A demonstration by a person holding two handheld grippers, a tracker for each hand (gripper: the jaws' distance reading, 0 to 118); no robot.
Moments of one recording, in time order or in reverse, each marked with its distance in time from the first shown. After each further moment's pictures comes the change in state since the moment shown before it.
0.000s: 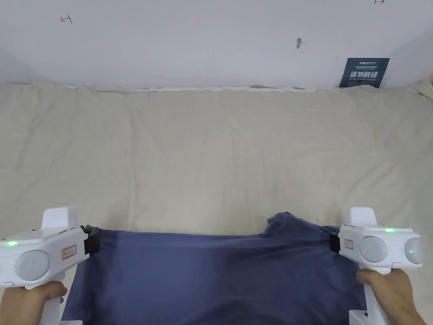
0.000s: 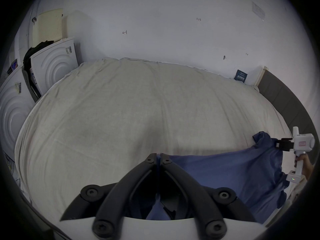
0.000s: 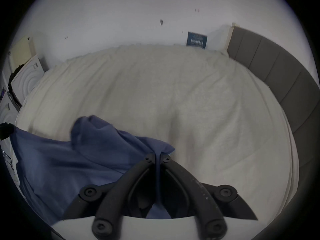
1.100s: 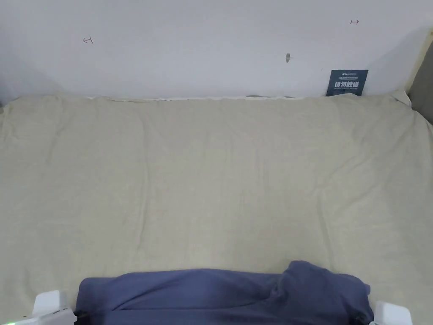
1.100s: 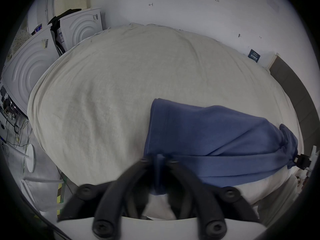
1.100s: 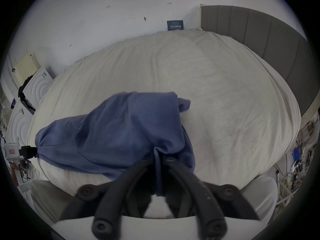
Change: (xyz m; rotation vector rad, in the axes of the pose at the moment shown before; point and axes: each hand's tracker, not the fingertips) left arm -0.047 -0.192 0.099 -0.218 0.107 0.101; right arm 0.019 -0.237 0.165 -0.094 0.066 -0.196
